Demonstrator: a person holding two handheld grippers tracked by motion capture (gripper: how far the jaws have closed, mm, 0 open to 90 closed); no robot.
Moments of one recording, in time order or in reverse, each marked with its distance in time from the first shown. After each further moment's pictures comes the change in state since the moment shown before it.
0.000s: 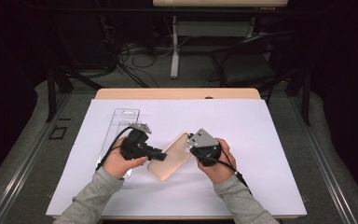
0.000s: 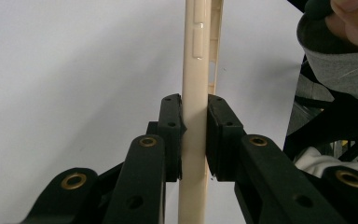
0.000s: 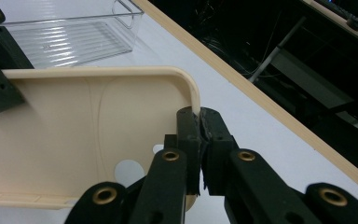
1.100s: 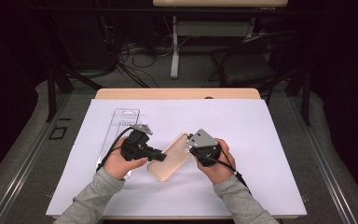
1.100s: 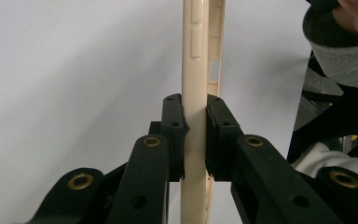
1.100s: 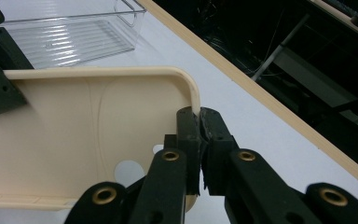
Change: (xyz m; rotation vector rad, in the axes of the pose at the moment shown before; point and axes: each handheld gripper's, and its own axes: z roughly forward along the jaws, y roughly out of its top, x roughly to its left) left arm -0.002 0.000 0.001 0.014 0.024 0.018; right arm 0.001 -0.001 0.002 0.008 0.010 0.004
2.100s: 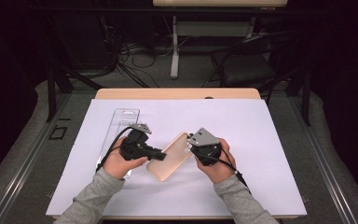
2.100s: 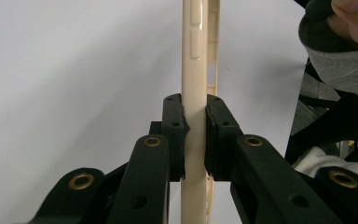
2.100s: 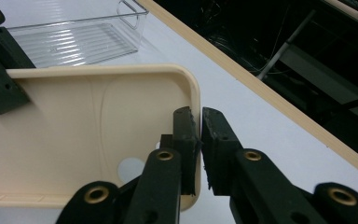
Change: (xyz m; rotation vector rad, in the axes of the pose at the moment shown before) left arm 0.000 0.000 -0.003 -0.020 0.002 -0.015; right arm -0.003 -0.001 0.001 -0.002 0.023 0.030
